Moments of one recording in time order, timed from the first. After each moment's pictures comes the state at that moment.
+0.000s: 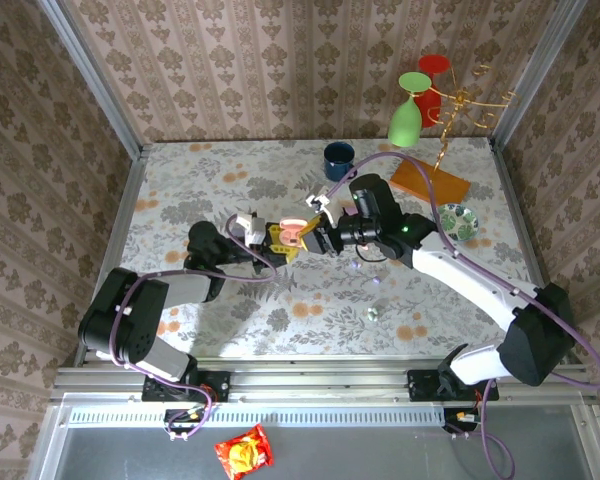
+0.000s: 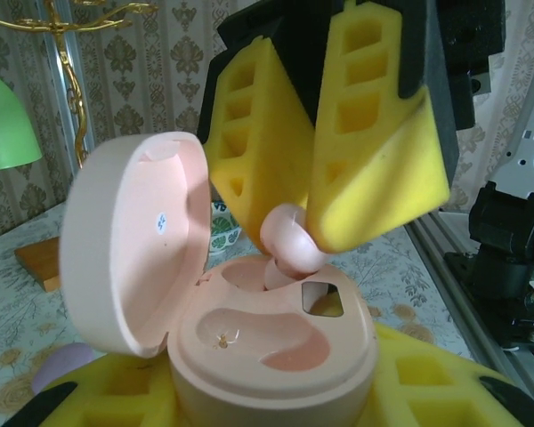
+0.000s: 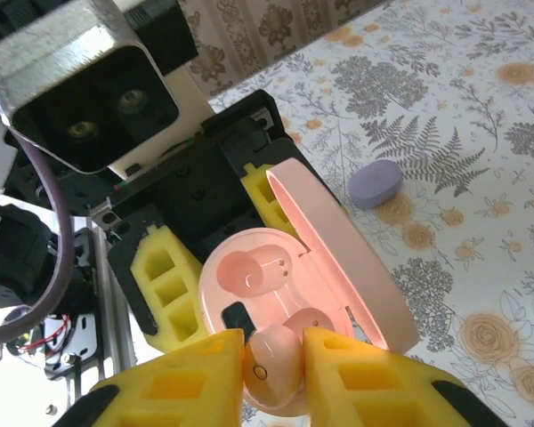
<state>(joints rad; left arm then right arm) -0.42 1.51 0.49 1.17 1.13 -0.14 0.63 1.41 1.16 -0.31 -0.53 -0.02</state>
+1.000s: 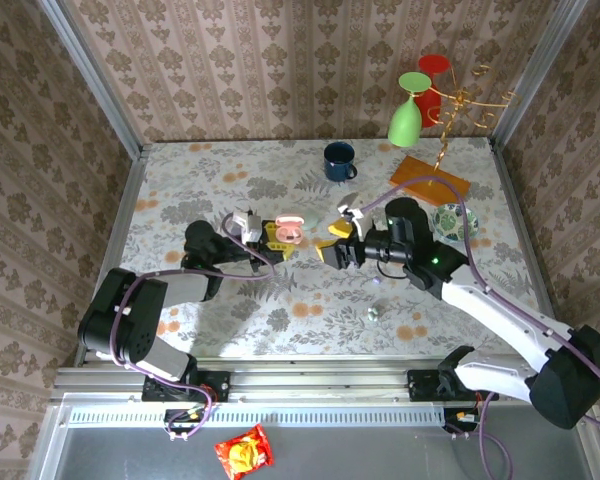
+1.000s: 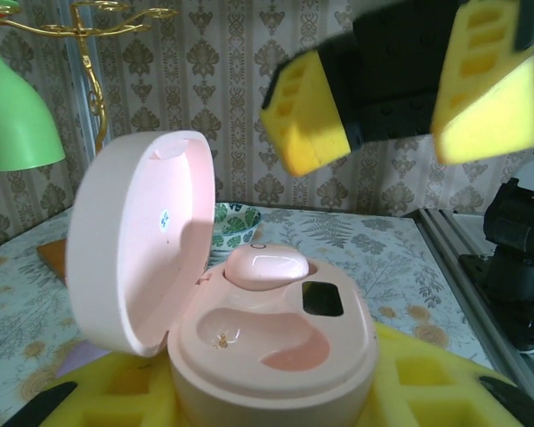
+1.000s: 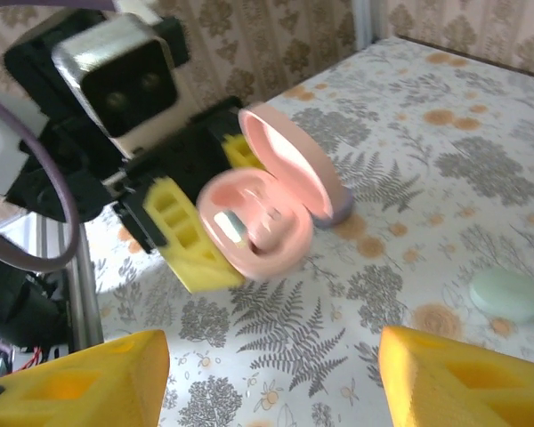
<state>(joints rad) -0.39 1.51 0.49 1.18 1.12 -0.14 0.56 1.13 0.83 -0.08 -0.47 0.08</state>
